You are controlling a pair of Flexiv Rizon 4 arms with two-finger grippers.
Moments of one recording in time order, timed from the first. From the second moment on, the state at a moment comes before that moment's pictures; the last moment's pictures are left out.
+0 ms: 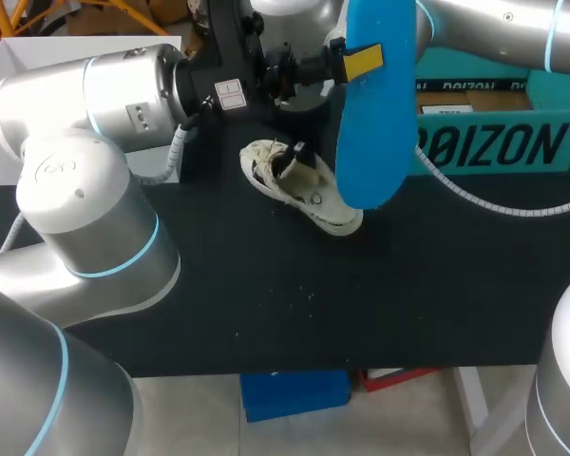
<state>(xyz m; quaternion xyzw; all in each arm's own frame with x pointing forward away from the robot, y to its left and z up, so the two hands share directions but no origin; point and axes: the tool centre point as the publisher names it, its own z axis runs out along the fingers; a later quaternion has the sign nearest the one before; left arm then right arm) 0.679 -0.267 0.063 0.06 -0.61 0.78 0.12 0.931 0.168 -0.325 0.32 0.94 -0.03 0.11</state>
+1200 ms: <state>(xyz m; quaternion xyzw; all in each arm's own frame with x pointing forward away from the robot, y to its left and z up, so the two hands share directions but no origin) 0.679 -0.267 0.063 0.06 -0.61 0.78 0.12 0.913 0.199 -0.376 0.66 0.73 -0.03 0.16</state>
